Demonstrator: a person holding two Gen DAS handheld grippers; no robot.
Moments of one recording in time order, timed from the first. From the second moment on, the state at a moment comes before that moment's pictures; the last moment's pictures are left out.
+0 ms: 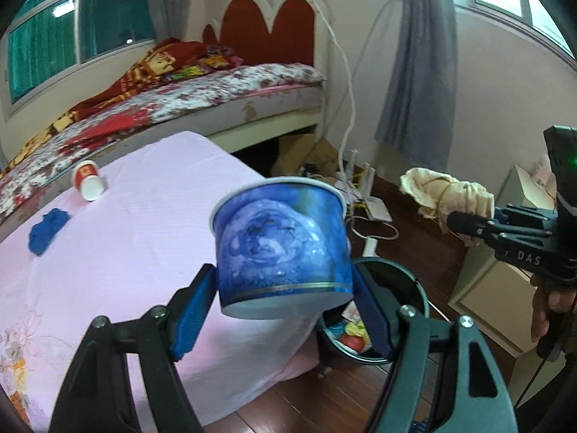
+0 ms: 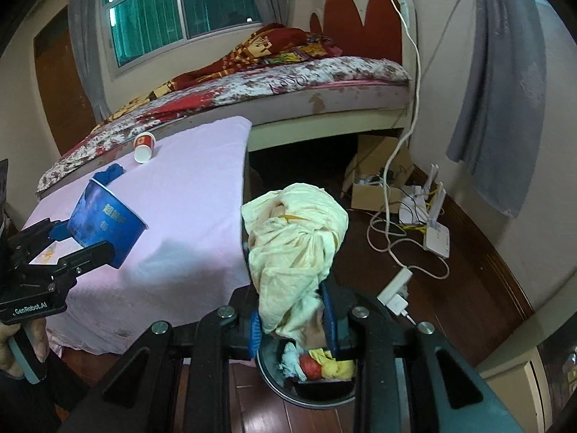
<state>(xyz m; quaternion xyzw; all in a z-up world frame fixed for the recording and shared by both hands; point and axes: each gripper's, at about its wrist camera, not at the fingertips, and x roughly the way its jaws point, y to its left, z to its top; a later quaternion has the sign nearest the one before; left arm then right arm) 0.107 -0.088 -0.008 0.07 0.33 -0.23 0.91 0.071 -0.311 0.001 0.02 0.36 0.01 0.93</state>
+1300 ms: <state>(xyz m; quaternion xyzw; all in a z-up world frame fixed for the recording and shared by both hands) 0.104 -0.189 -0.114 0.09 0.46 -0.30 0.83 0.035 -0.395 -0.100 0.02 0.46 -0.03 0.89</state>
